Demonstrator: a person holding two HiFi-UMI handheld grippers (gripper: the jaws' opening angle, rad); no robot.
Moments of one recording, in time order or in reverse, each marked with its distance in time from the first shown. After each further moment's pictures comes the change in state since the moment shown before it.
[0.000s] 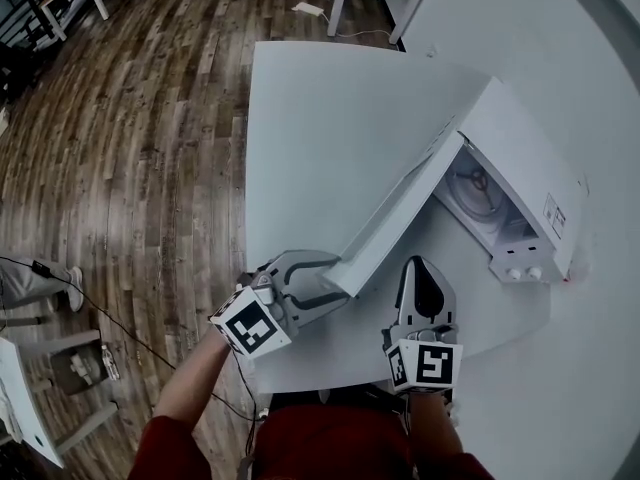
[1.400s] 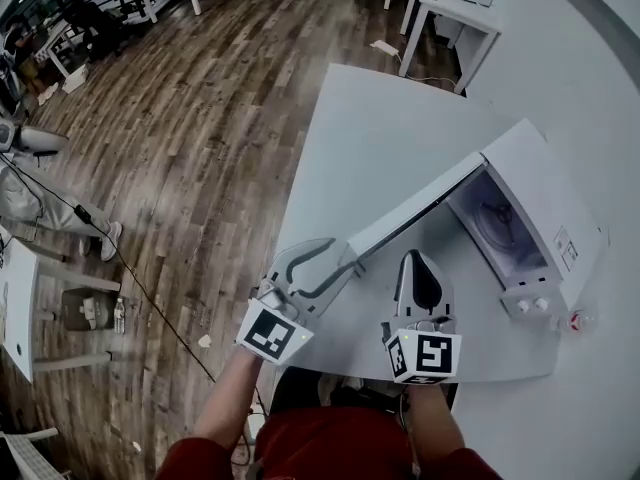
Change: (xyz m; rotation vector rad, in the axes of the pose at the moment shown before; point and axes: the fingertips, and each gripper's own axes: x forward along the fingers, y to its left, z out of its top) left arm -0.038 -0.017 0.065 0.044 -0.033 0.669; right arm -0.033 0.020 0.030 0.054 -0.124 0.267
